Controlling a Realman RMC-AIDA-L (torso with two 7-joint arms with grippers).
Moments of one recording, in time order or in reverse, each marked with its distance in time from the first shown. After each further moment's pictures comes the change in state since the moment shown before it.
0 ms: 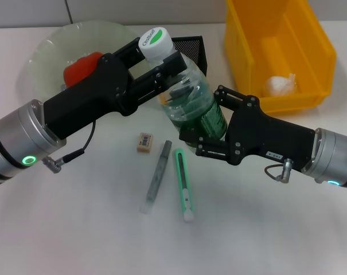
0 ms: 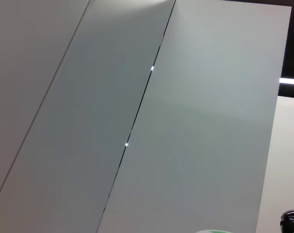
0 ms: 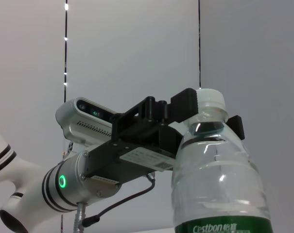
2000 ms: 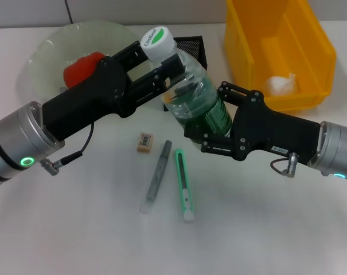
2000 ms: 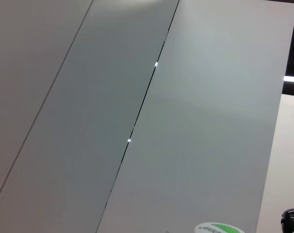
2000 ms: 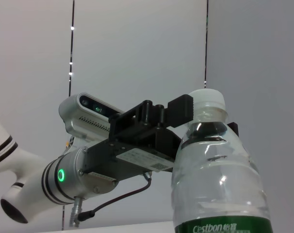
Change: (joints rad) left arm 0.009 0.000 0.000 0.013 0.009 -0.008 -0.026; right arm -0.008 -0.003 0.005 -0.074 -0.031 0.001 0.042
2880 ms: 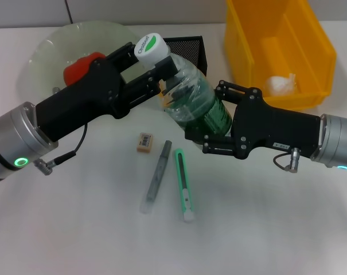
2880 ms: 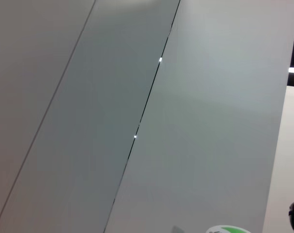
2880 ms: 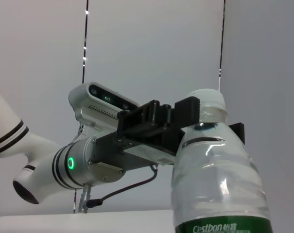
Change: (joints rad) left arm 0.021 0.003 0.008 0.037 0.000 -0.009 0.000; right arm 0.007 -0.002 -0.002 -0.087 -0.062 0.001 0.055
